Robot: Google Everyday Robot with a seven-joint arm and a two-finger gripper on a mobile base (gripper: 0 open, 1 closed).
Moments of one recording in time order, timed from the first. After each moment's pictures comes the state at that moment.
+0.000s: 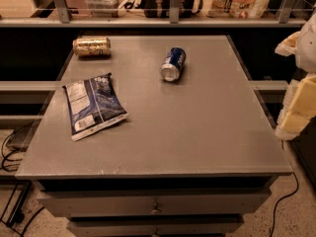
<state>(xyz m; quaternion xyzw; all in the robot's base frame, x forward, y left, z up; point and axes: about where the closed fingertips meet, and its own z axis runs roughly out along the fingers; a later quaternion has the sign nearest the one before) 0.438 -0.217 0.976 -0.60 0.78 -0.03 0.16</state>
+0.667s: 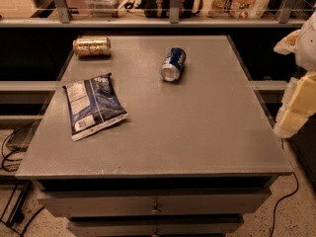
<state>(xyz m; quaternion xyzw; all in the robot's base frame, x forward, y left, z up) 0.441 -0.215 0.977 -0.60 0.78 -0.03 0.17</state>
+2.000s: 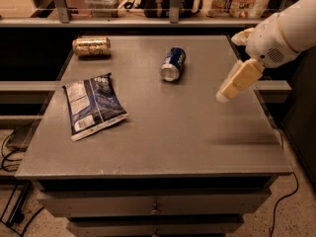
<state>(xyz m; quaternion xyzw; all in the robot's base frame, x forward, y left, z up) 0.565 -0.155 0.942 -0.57 0.74 0.10 0.34</state>
